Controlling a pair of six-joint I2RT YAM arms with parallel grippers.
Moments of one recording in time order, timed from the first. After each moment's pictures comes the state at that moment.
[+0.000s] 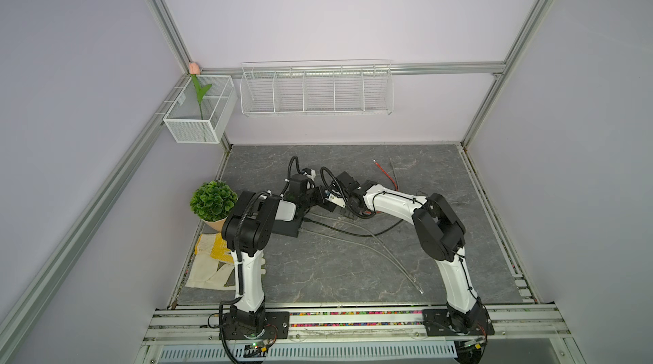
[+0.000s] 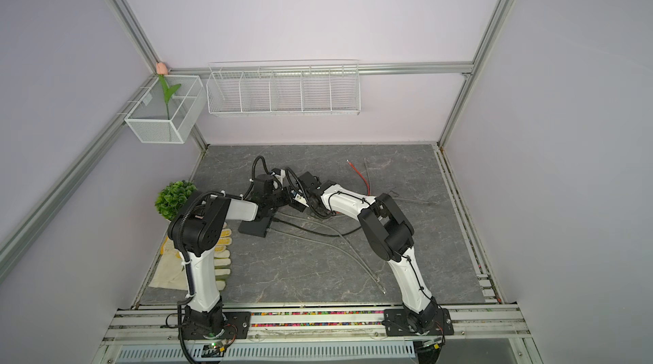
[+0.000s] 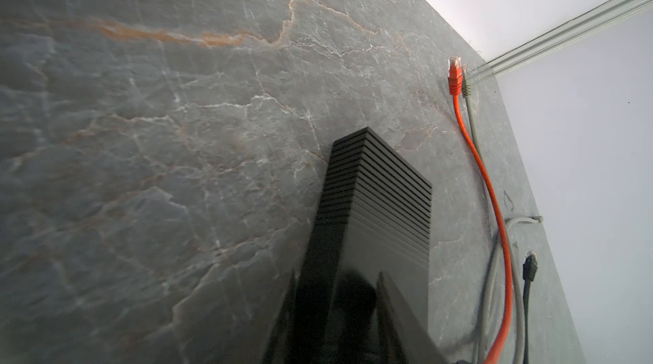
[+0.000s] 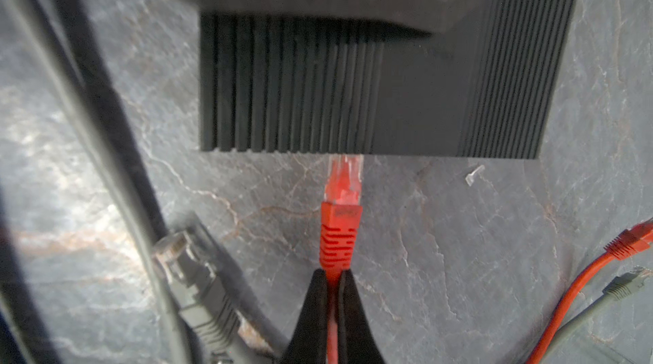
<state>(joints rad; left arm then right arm) -0.38 2.05 0.98 0.49 0.42 -0.60 0.78 2.16 1.63 -0.63 0.21 -0.48</state>
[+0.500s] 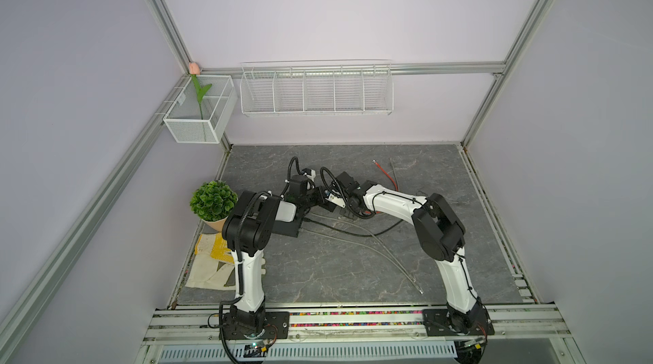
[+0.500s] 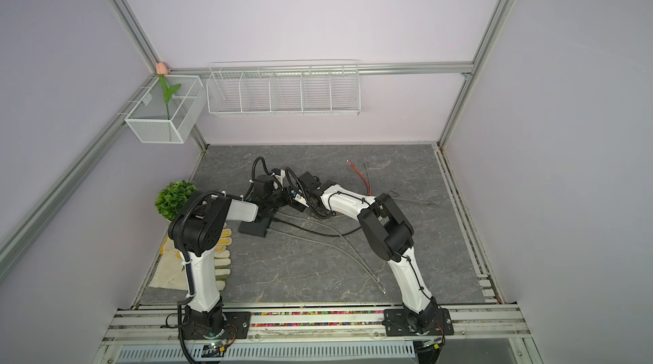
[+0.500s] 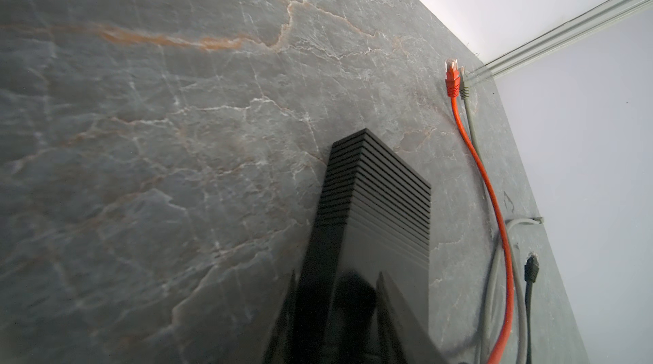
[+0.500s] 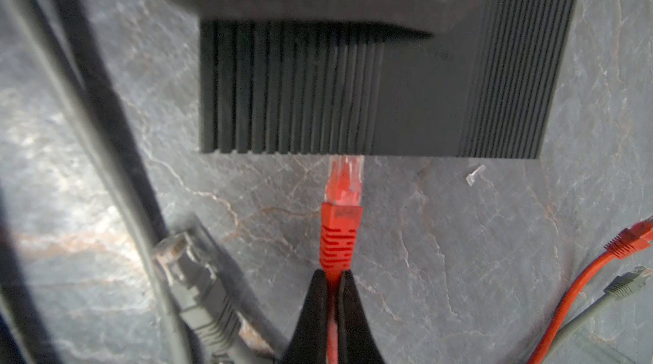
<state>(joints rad) -0.38 2.05 0.97 0.52 0.42 -0.60 0.78 2.17 1.63 -0.63 0.21 -0.47</state>
